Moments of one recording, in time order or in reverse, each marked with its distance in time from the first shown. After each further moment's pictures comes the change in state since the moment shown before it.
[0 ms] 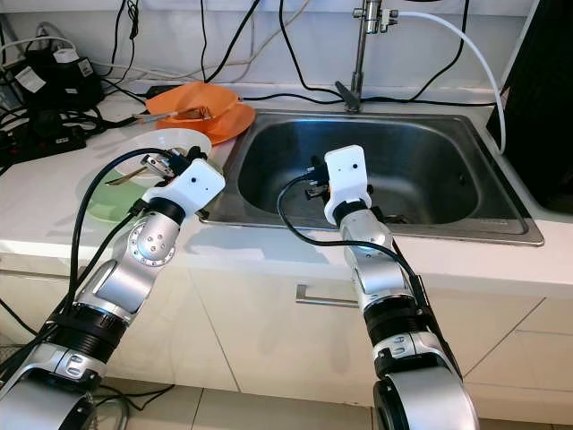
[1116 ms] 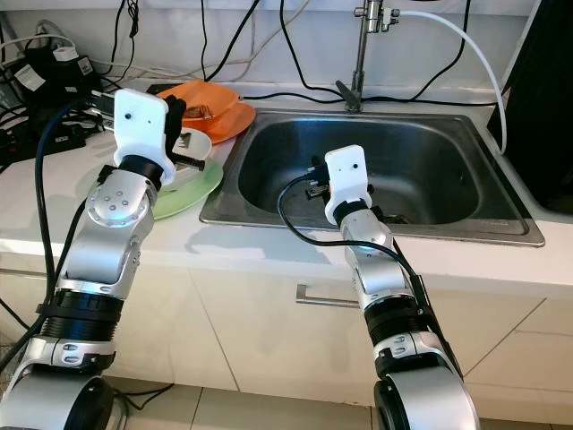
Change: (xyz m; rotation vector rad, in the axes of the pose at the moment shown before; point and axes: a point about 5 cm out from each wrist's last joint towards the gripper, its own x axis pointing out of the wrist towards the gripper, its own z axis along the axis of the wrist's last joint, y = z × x) left arm 0.008 0.054 0.036 -0.587 -0.098 0.106; right arm 0.000 -0.001 0.000 -0.004 0.001 0.002
